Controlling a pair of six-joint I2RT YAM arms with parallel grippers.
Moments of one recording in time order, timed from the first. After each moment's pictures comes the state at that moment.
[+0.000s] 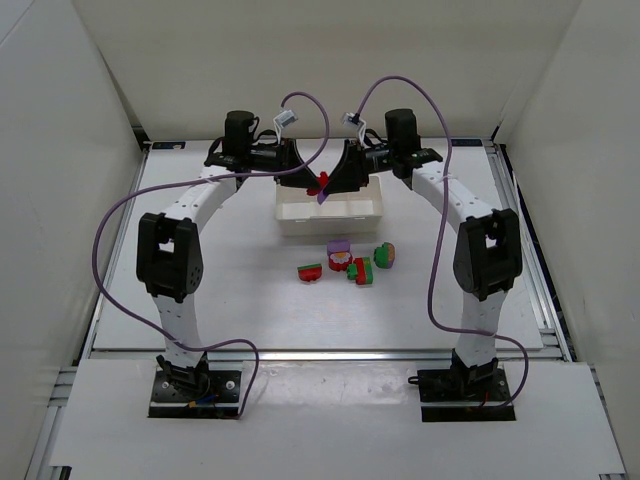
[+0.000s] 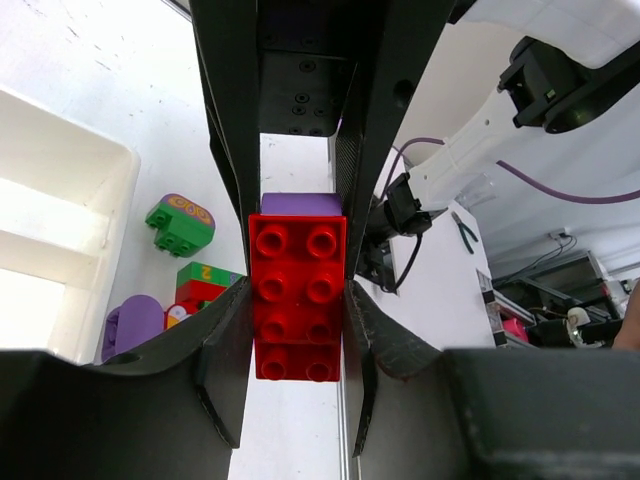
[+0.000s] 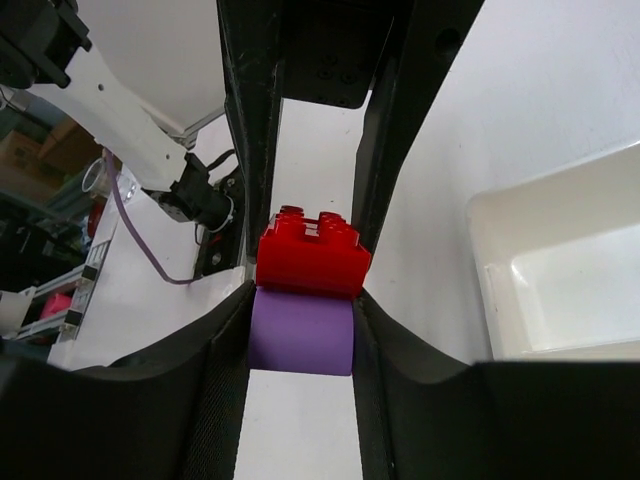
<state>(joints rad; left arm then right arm) -0.27 1.97 1.66 -0.07 1.39 -0.35 0.39 1.98 1.71 -0.19 -1.35 0.15</state>
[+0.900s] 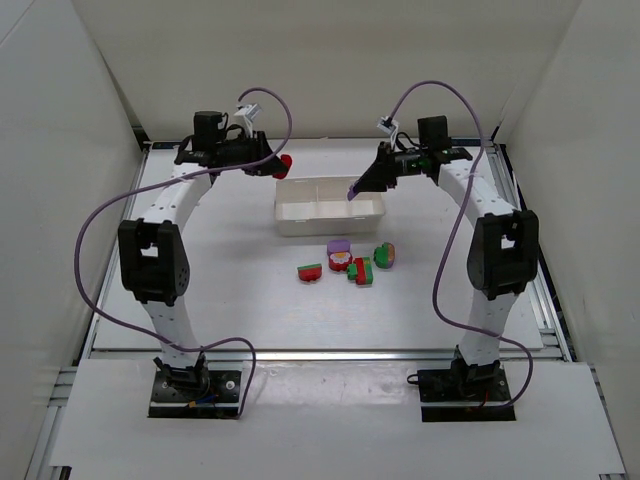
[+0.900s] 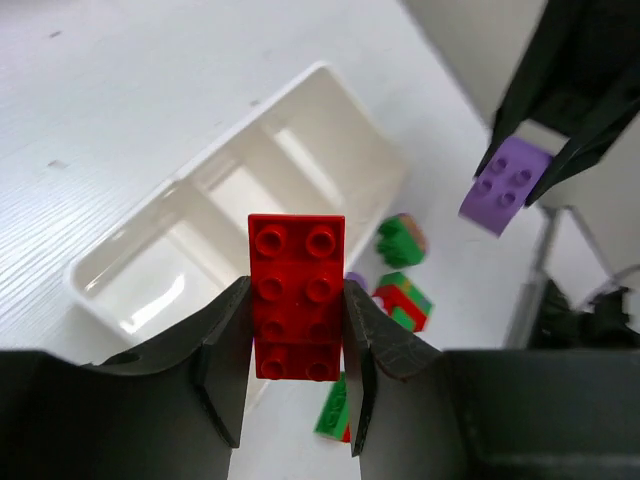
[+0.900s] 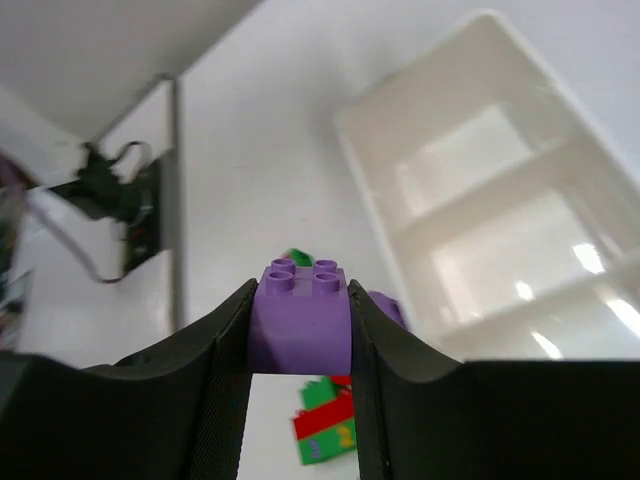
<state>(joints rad) -0.12 1.90 1.63 -0.23 0.95 -0.18 0.24 1.95 1.66 -0.43 -1.30 -0.09</state>
